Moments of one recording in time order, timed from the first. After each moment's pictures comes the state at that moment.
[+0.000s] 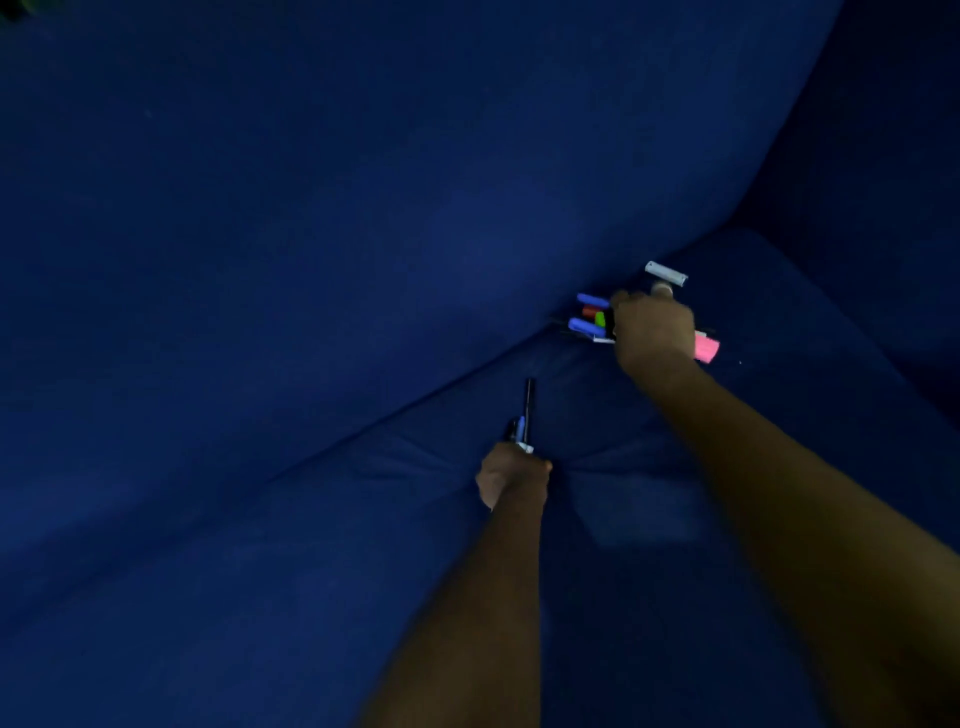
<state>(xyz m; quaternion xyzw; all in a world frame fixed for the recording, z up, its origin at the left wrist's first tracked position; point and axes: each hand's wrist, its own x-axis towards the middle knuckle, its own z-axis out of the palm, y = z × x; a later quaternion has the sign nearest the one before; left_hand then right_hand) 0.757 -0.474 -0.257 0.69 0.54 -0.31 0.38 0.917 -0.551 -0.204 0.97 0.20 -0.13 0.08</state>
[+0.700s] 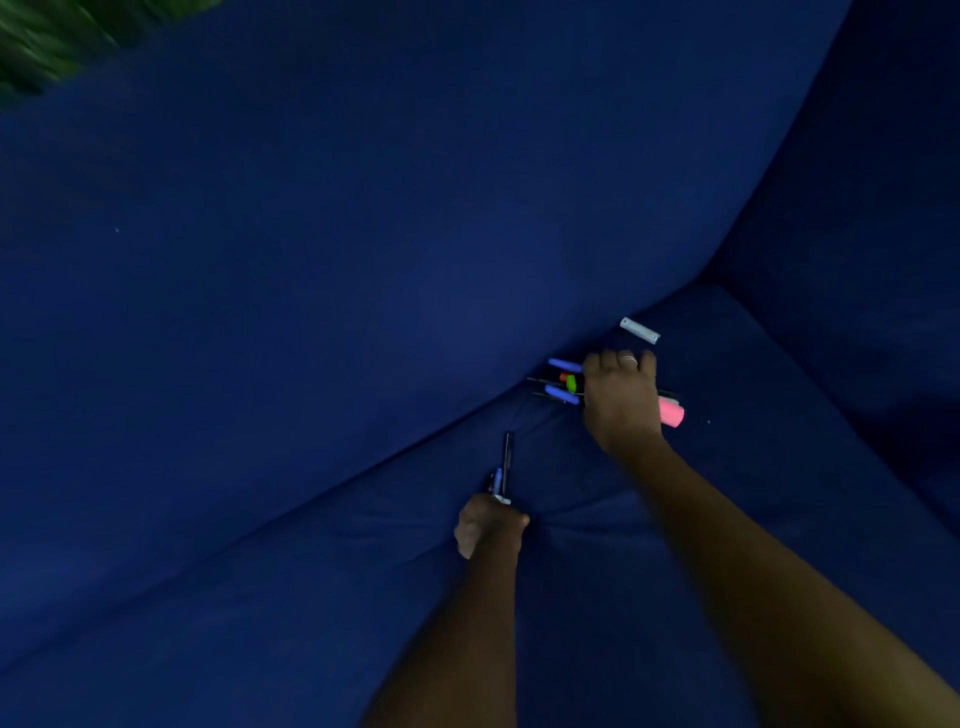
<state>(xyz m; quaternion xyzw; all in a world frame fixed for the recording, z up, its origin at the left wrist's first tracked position) 0.765 -0.471 -0.264 0.66 0.56 -0.36 0.35 0.913 -0.557 -0.221 0.96 0.24 -0.10 0.12</state>
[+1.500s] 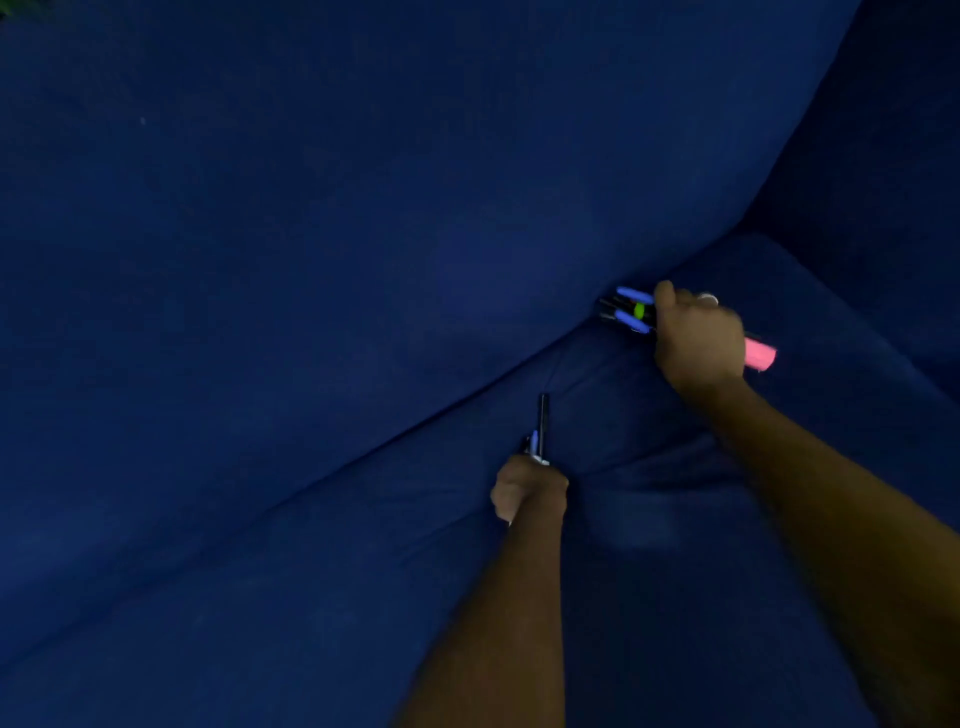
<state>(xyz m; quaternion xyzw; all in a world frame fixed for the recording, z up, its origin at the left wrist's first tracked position) 0.761 -0.468 -0.287 0.69 0.53 -0.31 0.38 0.927 -0.583 -0.228 0.98 0.20 -0.01 0.07</state>
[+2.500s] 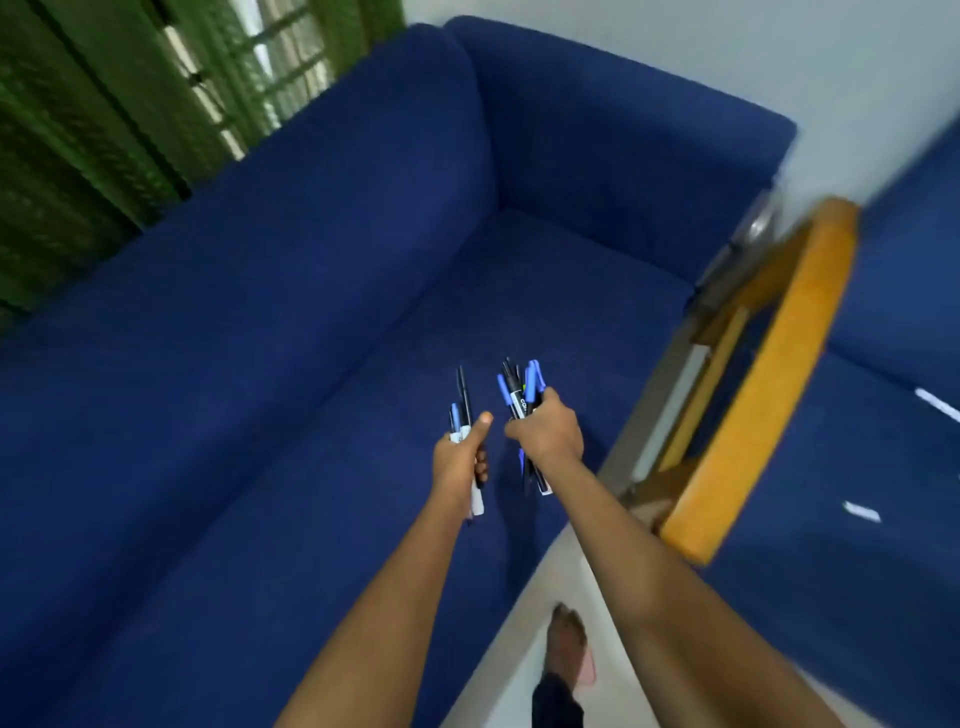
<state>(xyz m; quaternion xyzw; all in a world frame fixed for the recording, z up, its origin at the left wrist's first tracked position) 0.430 -0.502 -0.001 0.61 0.34 -0.17 0.69 0.458 -0.613 0.035 0.84 -0.26 -0.21 -0.42</state>
